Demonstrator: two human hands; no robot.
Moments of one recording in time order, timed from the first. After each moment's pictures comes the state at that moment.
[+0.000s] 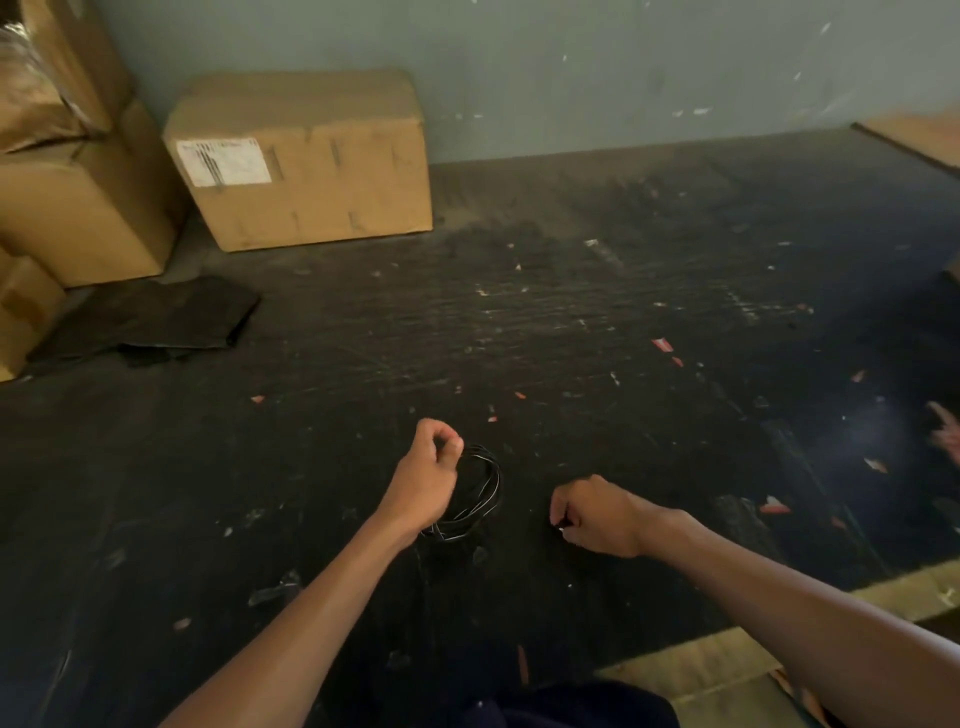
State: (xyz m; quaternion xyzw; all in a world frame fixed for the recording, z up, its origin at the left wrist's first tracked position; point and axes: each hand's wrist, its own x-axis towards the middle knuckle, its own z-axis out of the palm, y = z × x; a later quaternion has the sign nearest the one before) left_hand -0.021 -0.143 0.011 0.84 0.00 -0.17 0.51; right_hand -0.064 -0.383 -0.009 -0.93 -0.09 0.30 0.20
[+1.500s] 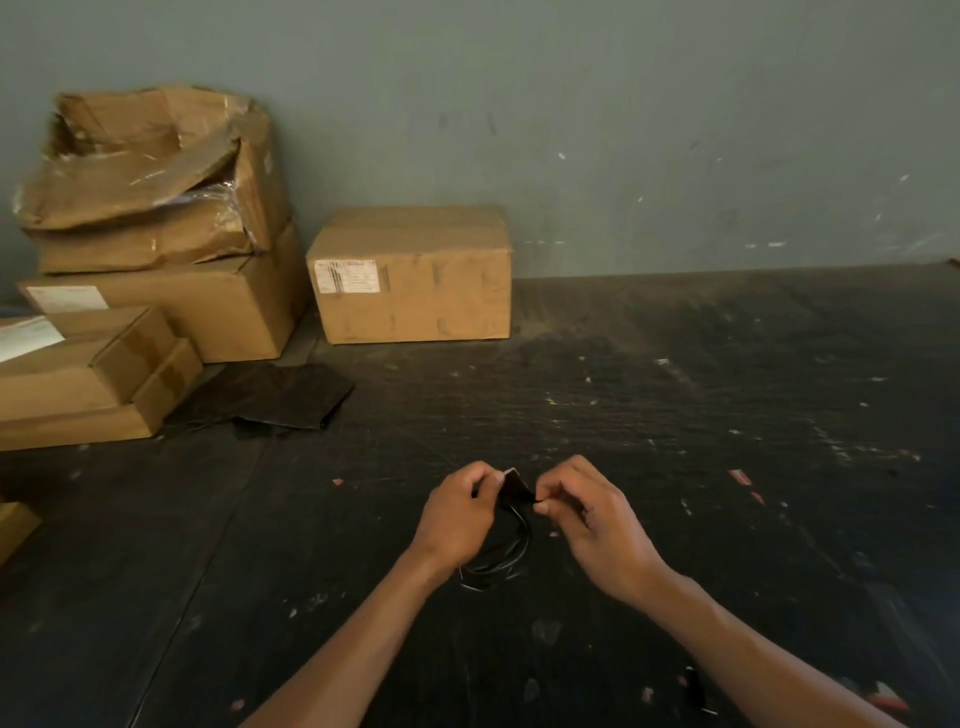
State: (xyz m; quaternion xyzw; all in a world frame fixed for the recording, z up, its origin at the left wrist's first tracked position) left_hand 0.013 -0.123 0.084 0.85 -0.04 -0.04 0.52; right_hand -0.018 -0.309 0.094 -0.84 -0.23 -0.09 0.47
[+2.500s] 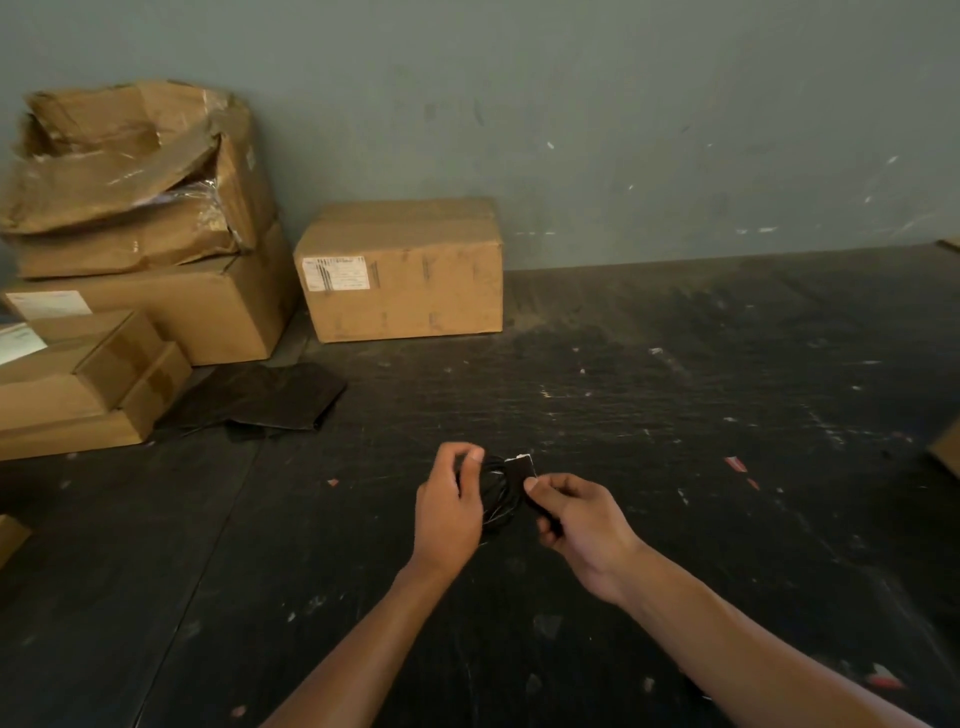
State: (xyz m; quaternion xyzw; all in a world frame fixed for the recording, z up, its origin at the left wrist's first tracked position) left_hand 0.019 -0.125 0.063 0.82 -0.04 0.13 0.55; right_hand -0.014 -0.284 0.096 -0.60 0.15 0.15 0.77
